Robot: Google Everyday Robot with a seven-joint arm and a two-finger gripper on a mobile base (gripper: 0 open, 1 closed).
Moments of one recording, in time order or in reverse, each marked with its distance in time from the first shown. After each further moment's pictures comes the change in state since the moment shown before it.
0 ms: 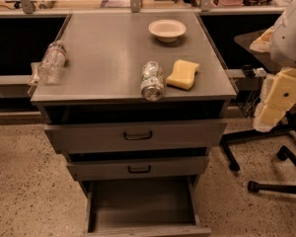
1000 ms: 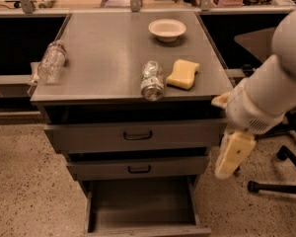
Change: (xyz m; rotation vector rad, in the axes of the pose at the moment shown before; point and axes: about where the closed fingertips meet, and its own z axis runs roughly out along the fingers) arm -0.009 0.053 0.128 -0.127 -0.106 -0.047
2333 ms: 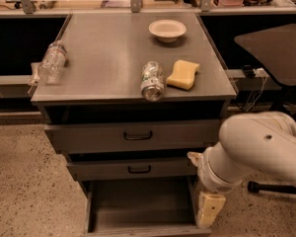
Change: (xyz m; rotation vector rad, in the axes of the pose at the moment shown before) arm 0.025 0.071 0.149 -0.074 0.043 -0.147
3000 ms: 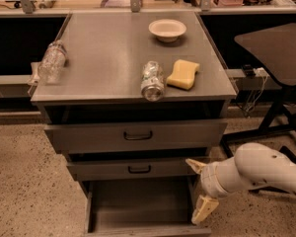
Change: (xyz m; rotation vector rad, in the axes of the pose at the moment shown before) arm 0.036 -0.032 0.112 0.071 -0.280 -0.002
